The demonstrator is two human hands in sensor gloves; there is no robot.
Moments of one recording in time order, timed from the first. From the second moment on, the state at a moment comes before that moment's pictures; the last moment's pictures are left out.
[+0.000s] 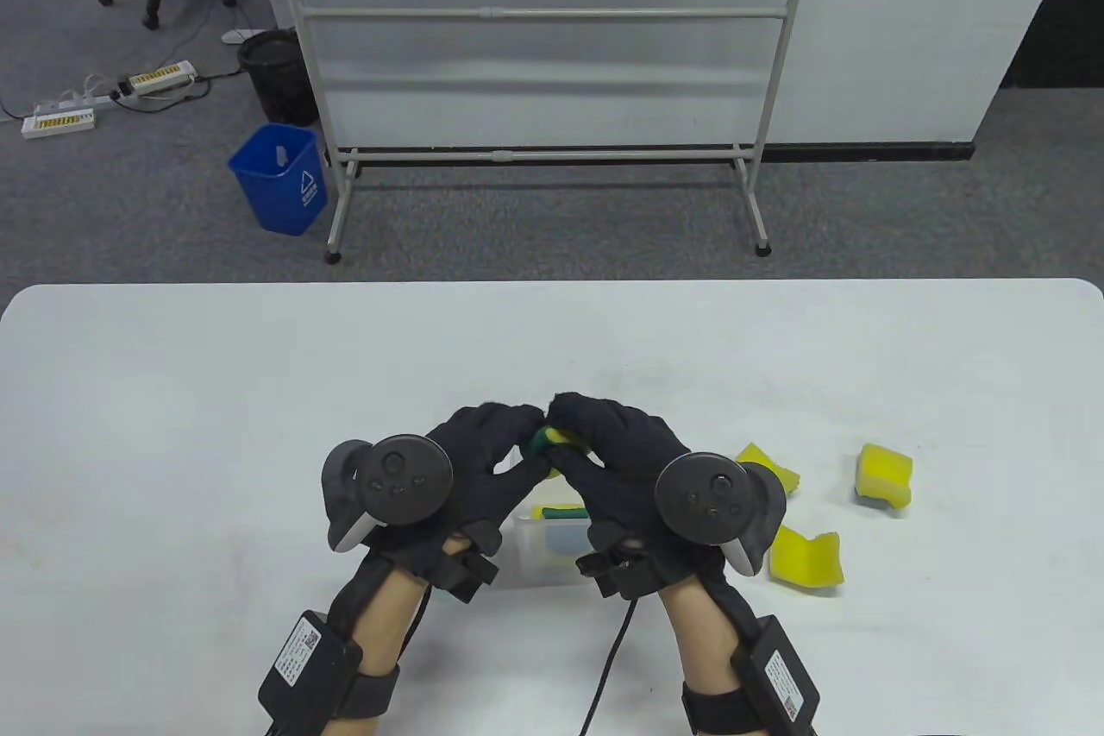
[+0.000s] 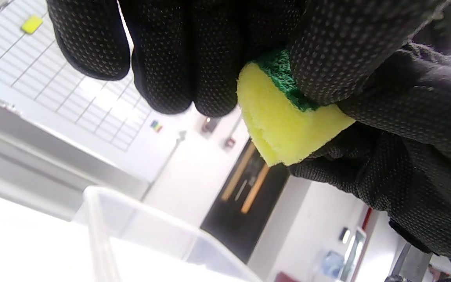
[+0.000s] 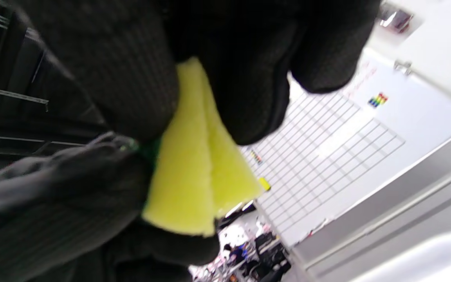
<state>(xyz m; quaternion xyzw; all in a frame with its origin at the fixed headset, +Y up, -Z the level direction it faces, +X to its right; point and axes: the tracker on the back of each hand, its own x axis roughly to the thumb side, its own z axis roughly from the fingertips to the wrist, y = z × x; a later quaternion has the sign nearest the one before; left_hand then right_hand) -0.151 -0.589 -0.351 0.14 -0.25 0.31 0.91 0.077 -0.583 -0.333 0.16 -0.27 0.86 0.40</state>
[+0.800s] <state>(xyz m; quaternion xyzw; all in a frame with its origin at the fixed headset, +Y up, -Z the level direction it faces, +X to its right) -0.172 -0.603 -0.369 0.01 -0.22 0.28 0.94 0.055 -0.621 -0.354 0.13 -0.20 0.92 0.31</state>
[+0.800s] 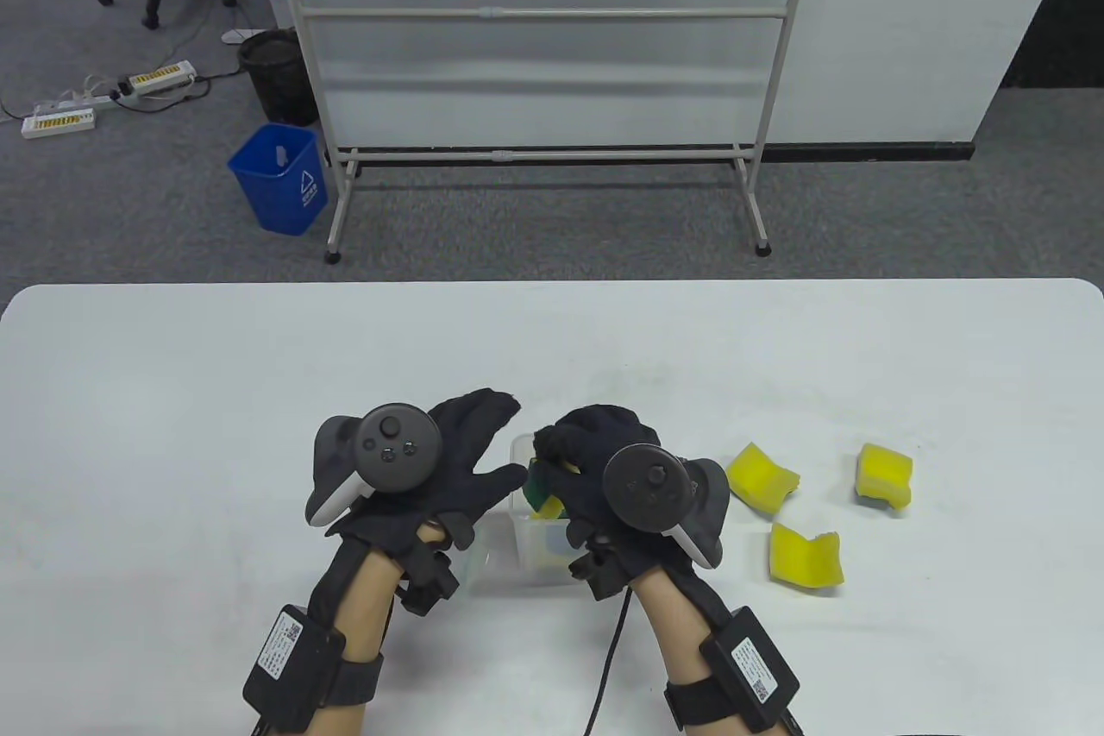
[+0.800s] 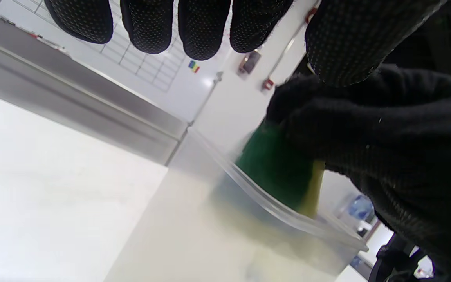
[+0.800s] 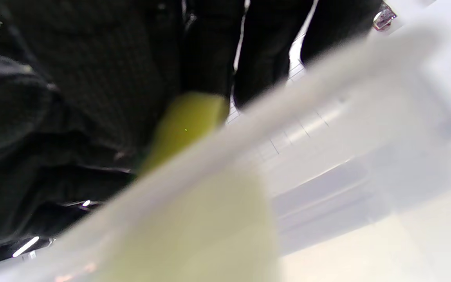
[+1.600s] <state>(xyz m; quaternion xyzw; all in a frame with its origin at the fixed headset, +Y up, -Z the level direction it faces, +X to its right) -0.190 -0.597 -0.366 0.04 -0.19 0.29 0.94 0.195 -0.658 -0.384 -0.20 0.04 0.94 0.26</state>
